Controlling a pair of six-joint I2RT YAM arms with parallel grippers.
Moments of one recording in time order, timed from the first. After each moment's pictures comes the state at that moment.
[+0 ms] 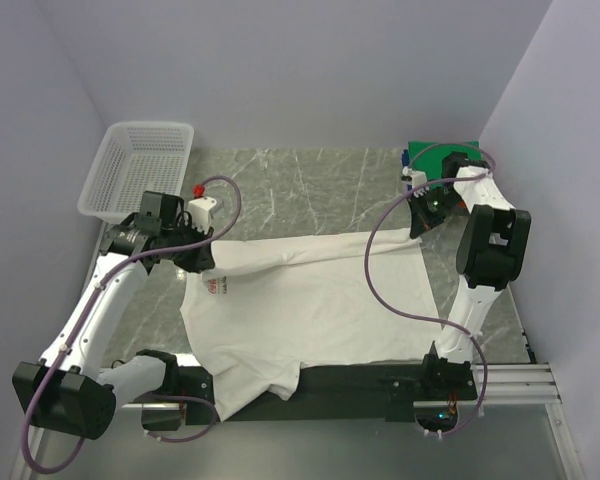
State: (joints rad) left arm -0.20 1.10 1.06 -0.93 0.38 0.18; right arm -0.16 2.04 1.65 -1.11 -0.48 -0.72
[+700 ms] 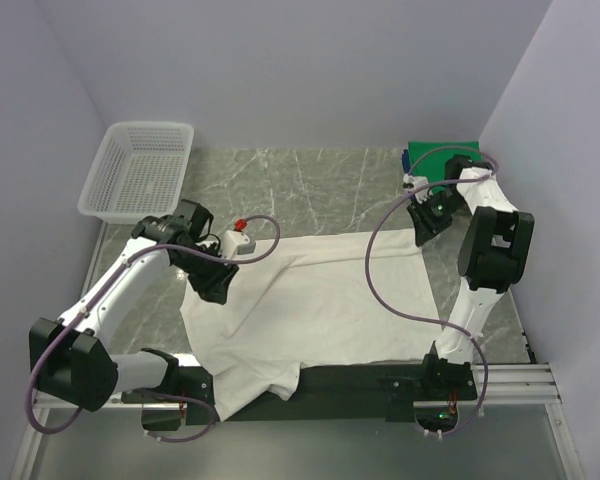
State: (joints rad) left arm -0.34 1.25 1.05 -1.14 0.47 0.57; right arm -0.18 2.02 1.61 -1.15 -0.38 -0.83
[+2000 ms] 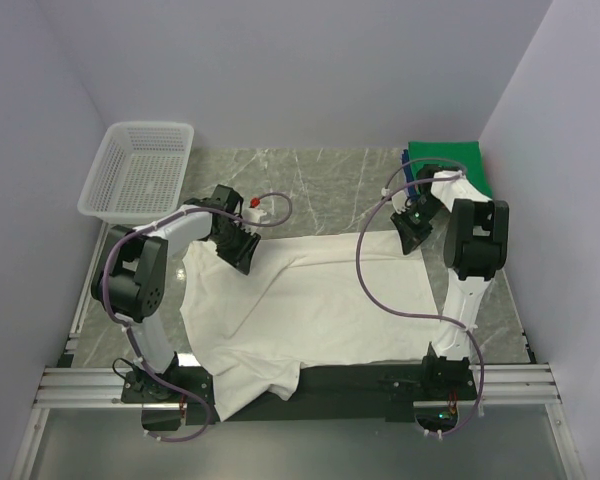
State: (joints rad) left arm -0.34 1.80 1.17 -0.68 0.35 0.27; right arm -0.06 2.15 1.63 -1.14 -0.32 -0.73
